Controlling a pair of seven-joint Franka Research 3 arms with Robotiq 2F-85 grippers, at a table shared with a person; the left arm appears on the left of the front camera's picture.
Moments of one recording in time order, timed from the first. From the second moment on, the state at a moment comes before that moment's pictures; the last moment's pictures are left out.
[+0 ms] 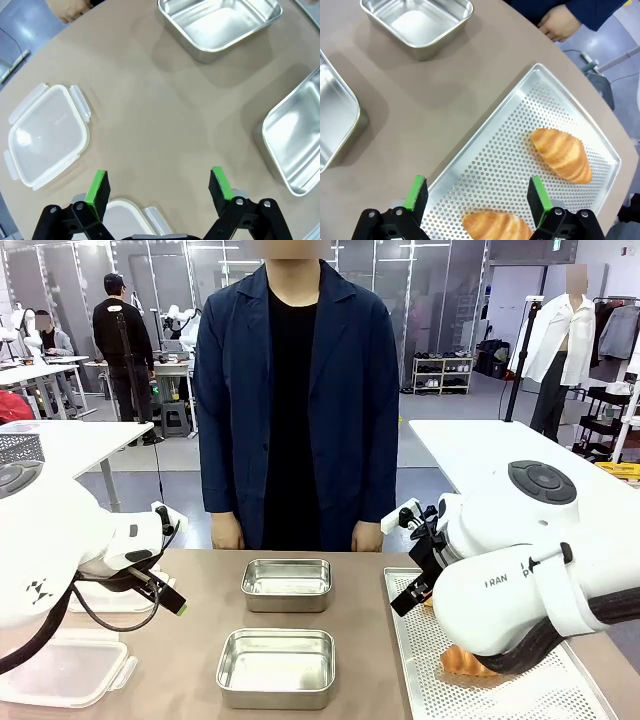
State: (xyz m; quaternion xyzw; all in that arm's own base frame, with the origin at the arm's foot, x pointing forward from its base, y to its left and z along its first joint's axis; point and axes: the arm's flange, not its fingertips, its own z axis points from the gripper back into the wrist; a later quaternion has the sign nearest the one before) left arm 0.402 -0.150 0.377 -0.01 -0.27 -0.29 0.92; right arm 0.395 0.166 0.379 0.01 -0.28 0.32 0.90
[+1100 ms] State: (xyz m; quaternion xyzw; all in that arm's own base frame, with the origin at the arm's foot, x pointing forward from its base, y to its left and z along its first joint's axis) left arm 0.238 -0.035 0.761 -0.08 -0.33 -0.31 0.89; right arm 0.234 0.017 0.736 0.07 -0.31 0.33 0.89
